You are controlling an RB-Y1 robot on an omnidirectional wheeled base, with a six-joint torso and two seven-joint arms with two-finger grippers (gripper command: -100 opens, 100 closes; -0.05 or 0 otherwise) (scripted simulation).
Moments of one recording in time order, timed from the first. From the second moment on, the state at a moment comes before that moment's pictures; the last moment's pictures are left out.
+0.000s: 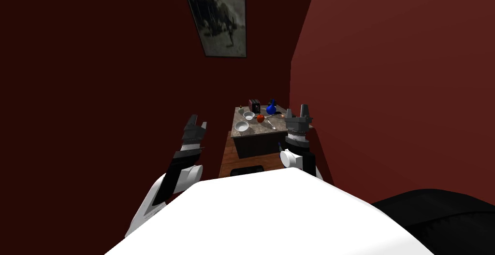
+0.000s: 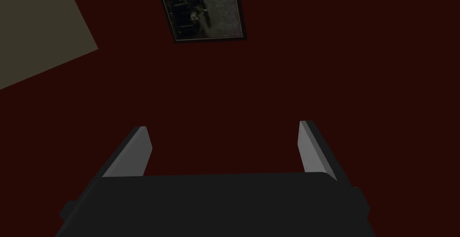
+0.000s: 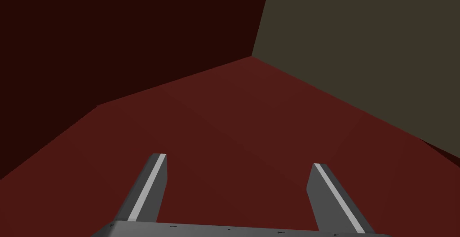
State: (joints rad) left arm 0.51 0.14 0.03 -2.39 -0.06 -0.16 0.13; right arm 0.47 0.02 0.01 -2.38 -0.08 -0.53 0.04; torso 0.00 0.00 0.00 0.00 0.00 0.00
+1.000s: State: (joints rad) left arm 0.47 0.17 0.03 -2.41 -0.02 0.10 0.15; right arm 0.47 0.02 0.01 -2.38 -0.08 -0.53 0.04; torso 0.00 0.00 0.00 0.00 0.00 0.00
